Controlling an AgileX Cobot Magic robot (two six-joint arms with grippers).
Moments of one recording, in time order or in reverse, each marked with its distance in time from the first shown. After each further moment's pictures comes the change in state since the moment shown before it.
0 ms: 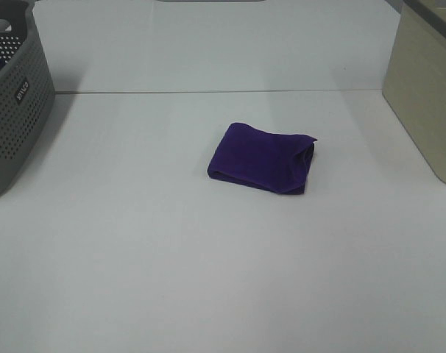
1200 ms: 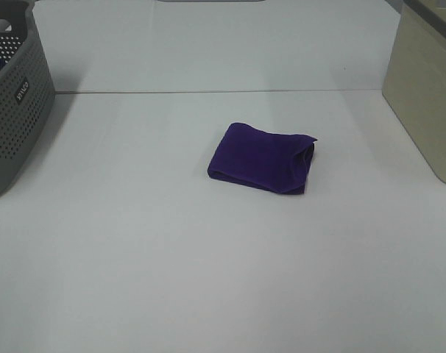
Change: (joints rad) left arm 0.000 0.000 0.043 0.012 -0.116 0.003; right arm -0.096 0.000 0.006 0.000 -0.014 -0.003
